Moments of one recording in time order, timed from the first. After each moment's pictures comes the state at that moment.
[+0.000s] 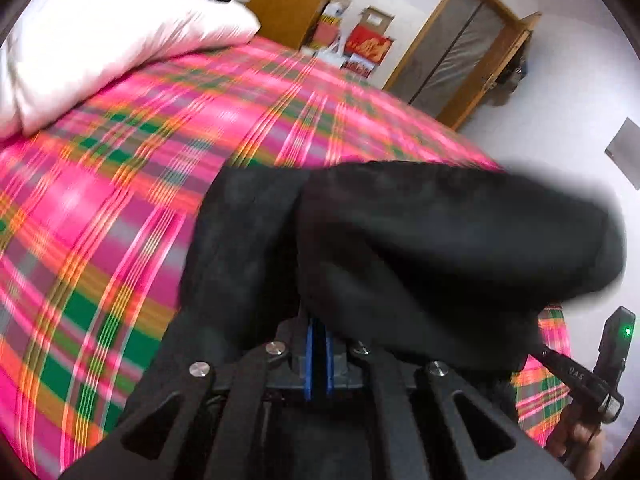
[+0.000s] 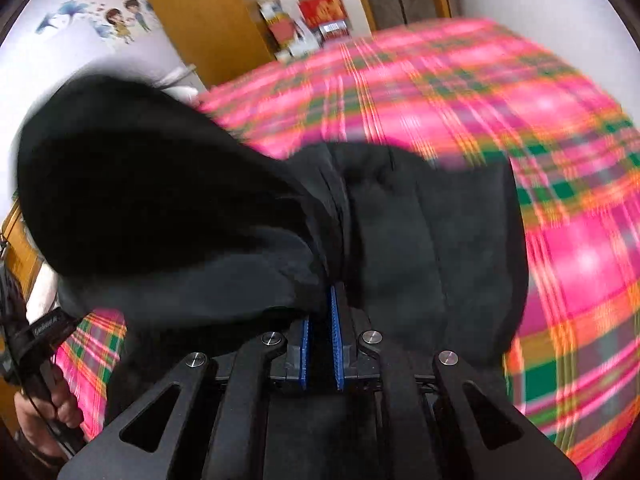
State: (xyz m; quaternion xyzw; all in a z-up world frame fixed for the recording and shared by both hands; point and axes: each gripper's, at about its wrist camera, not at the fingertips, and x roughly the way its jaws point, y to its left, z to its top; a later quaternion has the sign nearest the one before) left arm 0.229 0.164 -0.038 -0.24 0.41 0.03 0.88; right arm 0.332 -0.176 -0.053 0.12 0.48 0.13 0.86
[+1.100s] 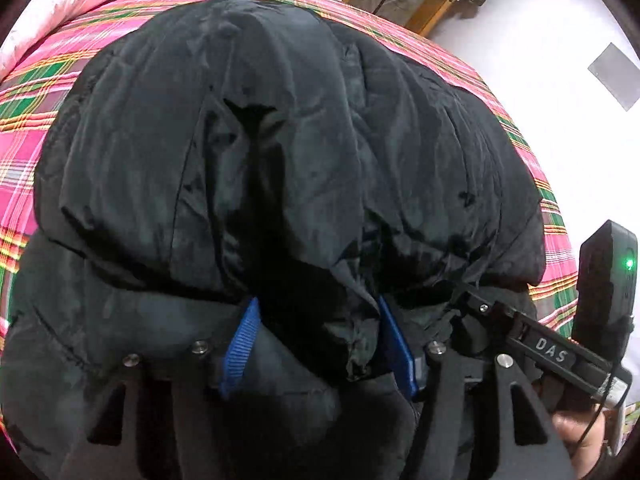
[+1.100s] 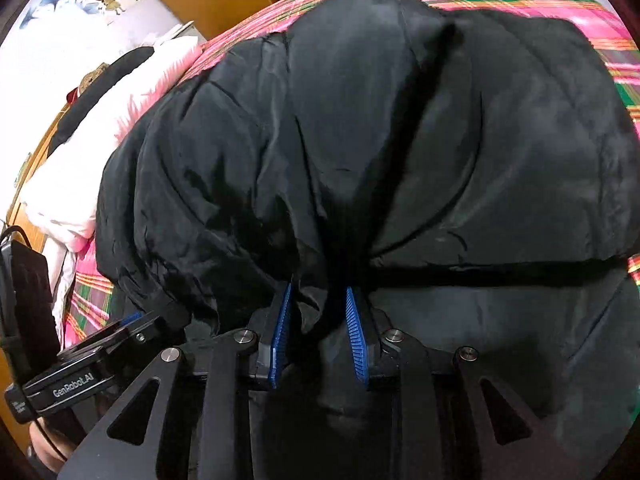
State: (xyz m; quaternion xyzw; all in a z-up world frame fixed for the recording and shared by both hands) left arm 0.269 0.075 -0.113 -0.18 0.51 -0.07 0.84; right arm 0.340 -0.119 -0.140 0.14 0.54 0.17 0.81
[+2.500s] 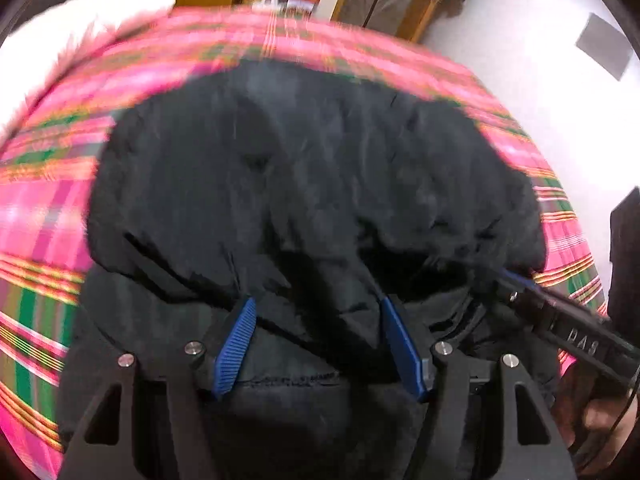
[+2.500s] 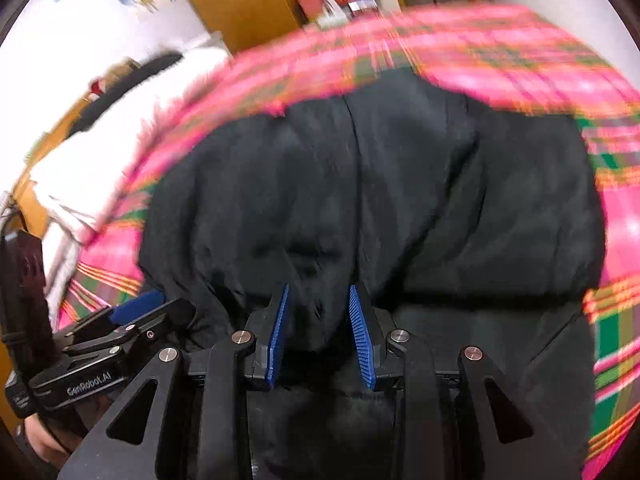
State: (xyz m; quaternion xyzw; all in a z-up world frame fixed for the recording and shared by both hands) left arm 0.248 0.070 -0.088 -0.13 0.50 -0.06 0.85; right arm 0.324 -0.095 -0.100 0.09 0.51 0.18 0.84
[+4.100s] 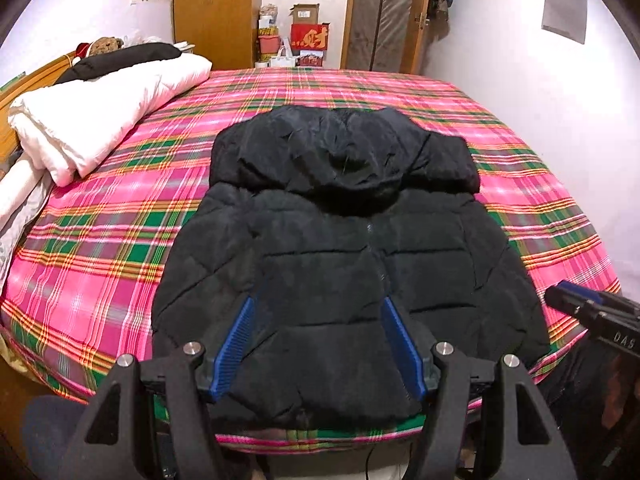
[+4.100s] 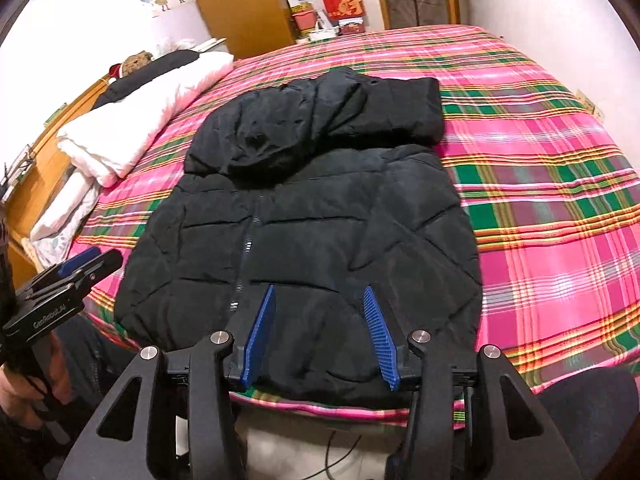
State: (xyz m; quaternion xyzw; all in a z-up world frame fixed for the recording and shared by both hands) left arm -0.009 0.036 0.007 -0.04 0.42 0.01 0.91; right arm 0.074 -0.194 -0.017 0.04 0.46 0.15 0.87
